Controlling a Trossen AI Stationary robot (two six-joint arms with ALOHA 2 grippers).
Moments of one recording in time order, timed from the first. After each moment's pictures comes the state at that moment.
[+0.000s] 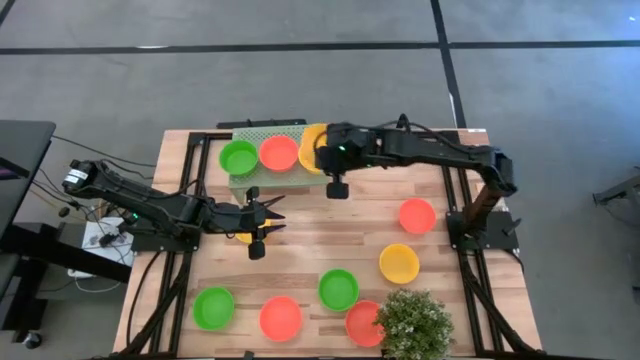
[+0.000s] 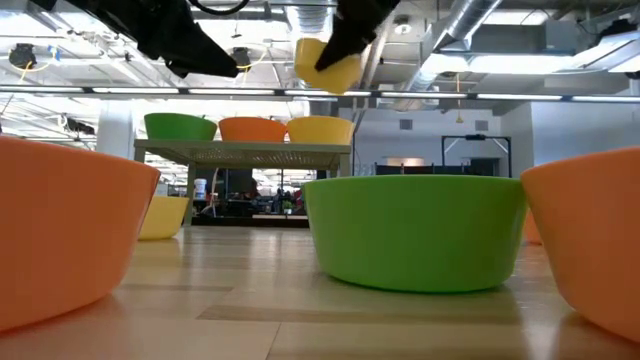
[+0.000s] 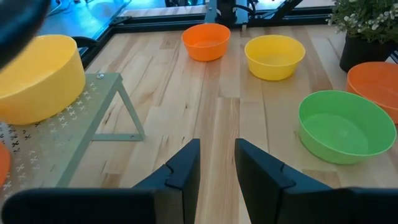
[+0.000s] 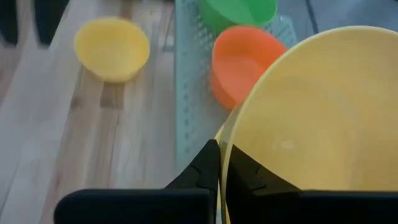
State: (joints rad) left arm -0.29 1.04 0.61 -0.04 -0.41 -0.04; right arm -0.19 1.73 1.71 -0.74 0.10 -0.35
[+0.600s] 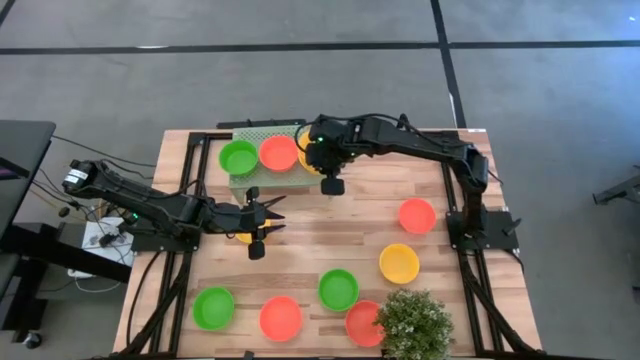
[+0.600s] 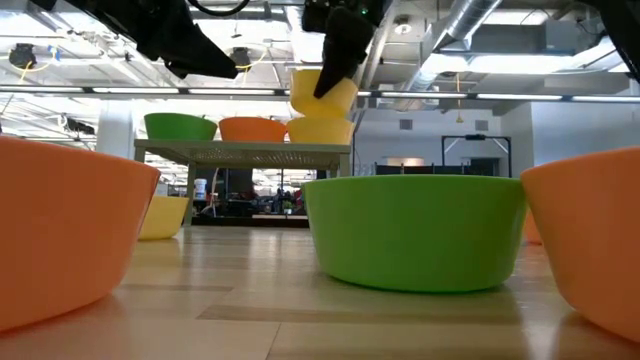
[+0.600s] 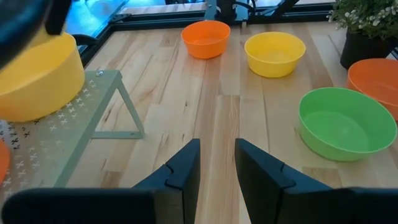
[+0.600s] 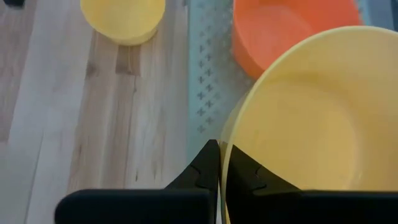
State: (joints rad) left arm -0.29 1.04 0.61 -0.04 -0.41 -0.04; right arm -0.25 1.94 1.96 -1.02 -0.02 -0.34
